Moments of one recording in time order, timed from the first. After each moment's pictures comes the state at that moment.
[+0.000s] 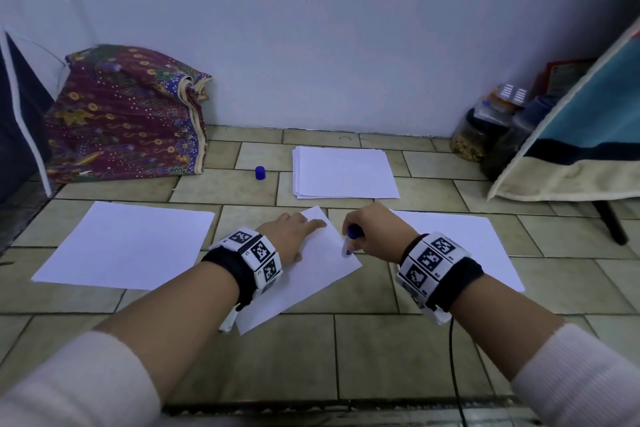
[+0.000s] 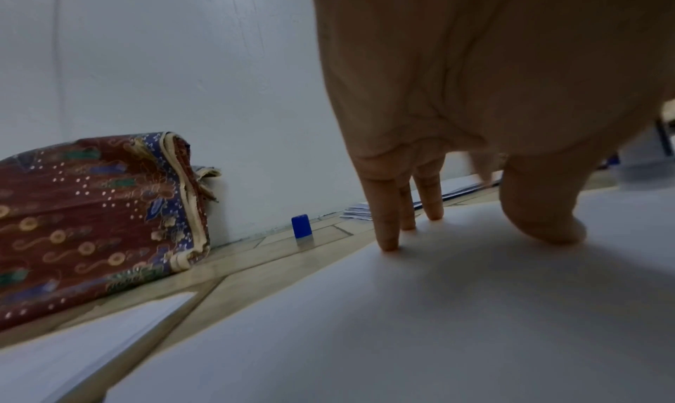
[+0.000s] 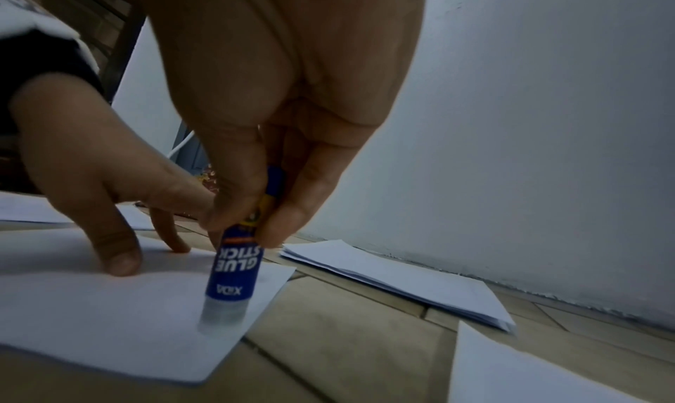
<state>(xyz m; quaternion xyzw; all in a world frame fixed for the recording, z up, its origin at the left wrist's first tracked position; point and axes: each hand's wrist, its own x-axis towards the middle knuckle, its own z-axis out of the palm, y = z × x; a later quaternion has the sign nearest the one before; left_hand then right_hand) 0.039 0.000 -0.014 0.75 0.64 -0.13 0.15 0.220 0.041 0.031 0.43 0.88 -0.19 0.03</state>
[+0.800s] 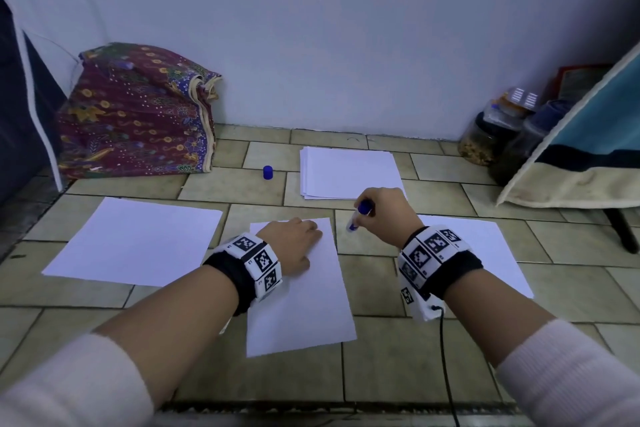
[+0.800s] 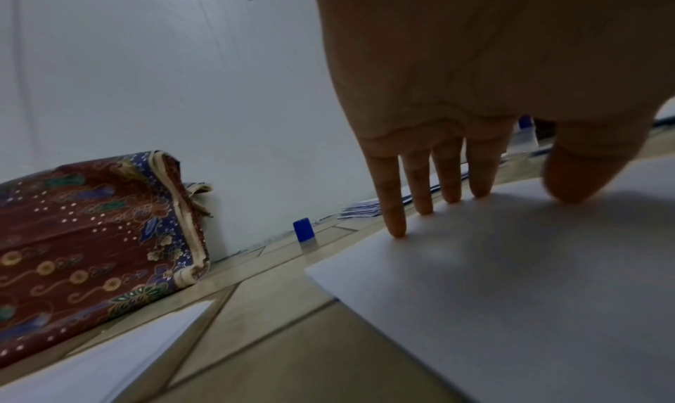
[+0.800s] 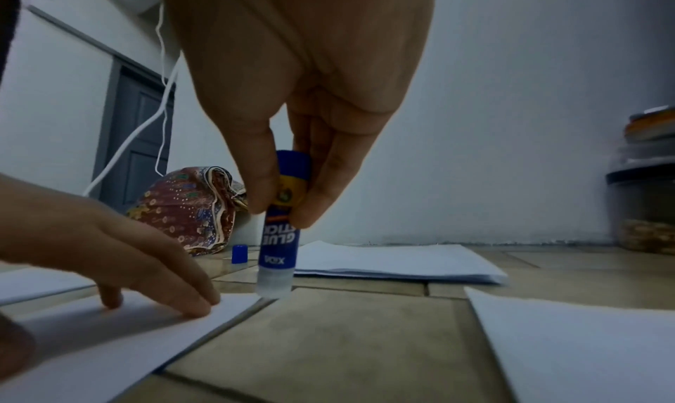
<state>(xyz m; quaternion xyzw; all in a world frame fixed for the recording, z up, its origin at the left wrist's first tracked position) 0.034 -0.013 -0.010 0.79 0.59 -0.12 0.10 0.216 0.064 0.022 0.50 0.83 -0.20 -0.13</state>
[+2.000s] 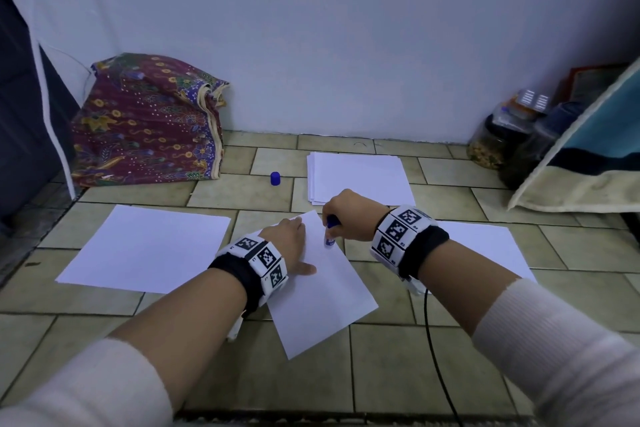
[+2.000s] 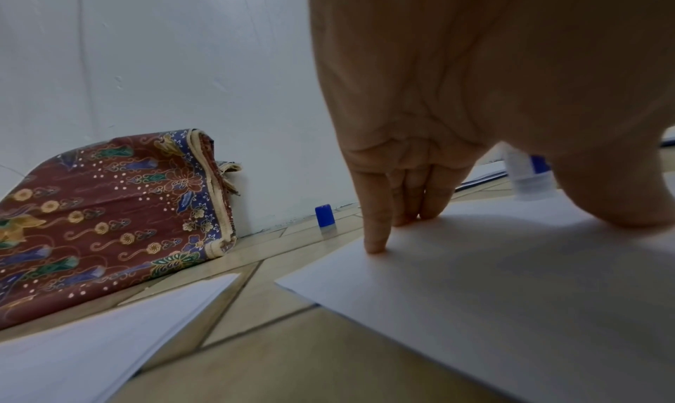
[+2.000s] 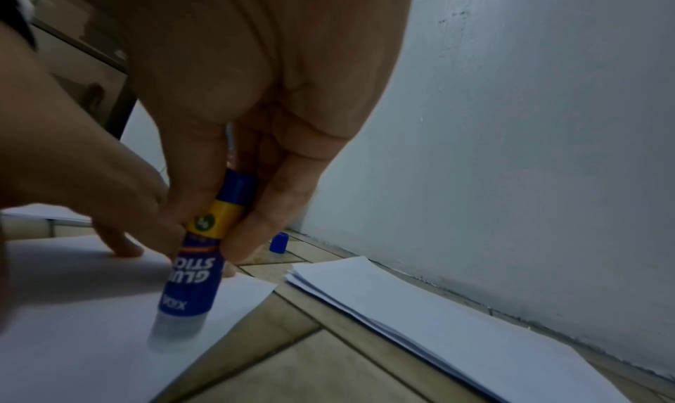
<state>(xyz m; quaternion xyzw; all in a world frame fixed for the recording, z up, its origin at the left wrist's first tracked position) 0.025 -0.010 -0.011 0.69 0.71 -0.11 0.13 0.157 0.062 0.042 0.35 0.92 -0.13 0.10</state>
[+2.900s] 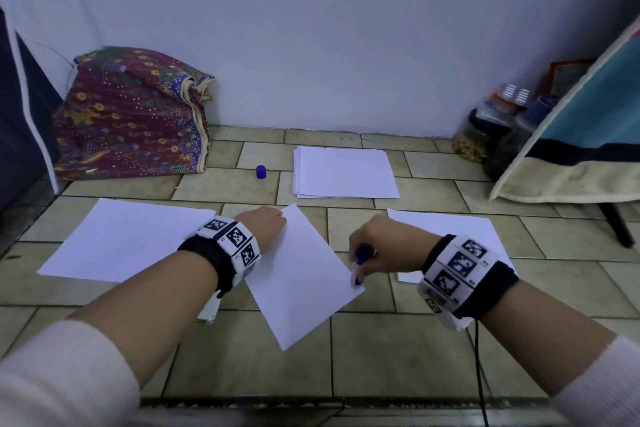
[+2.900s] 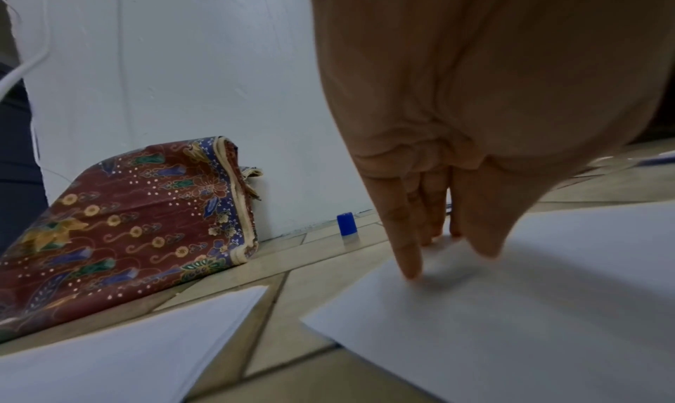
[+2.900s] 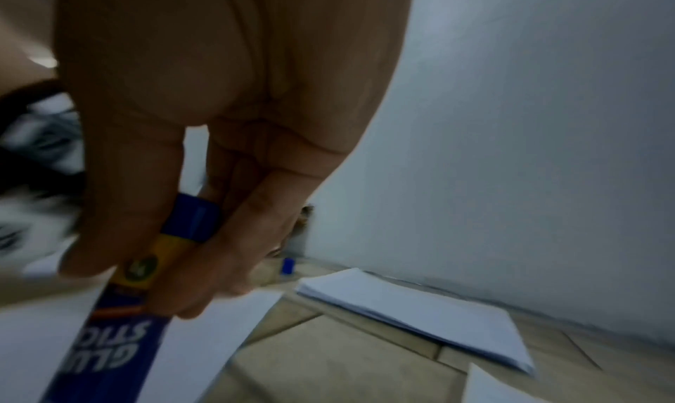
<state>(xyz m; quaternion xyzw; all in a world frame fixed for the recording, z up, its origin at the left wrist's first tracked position) 0.010 0.000 -0.007 0.71 0.67 -0.21 0.12 0.246 0.028 0.048 0.31 0.93 -0.19 0.11</state>
